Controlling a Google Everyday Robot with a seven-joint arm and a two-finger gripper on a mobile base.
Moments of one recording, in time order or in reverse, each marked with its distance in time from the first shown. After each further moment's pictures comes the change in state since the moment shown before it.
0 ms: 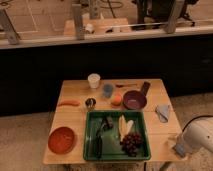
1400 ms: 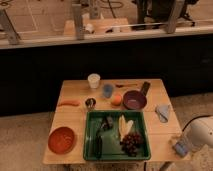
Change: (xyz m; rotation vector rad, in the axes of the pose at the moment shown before) arm 0.020 0.006 0.006 -0.019 -0.010 0.046
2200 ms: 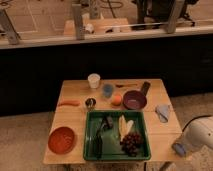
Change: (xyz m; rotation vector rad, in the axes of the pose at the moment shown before) arm -0.002 -0.001 0.002 -0.001 0.016 0.003
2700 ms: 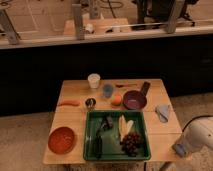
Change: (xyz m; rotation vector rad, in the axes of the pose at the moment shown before) arm -0.002 -0.001 -0.006 0.002 0.010 0.001
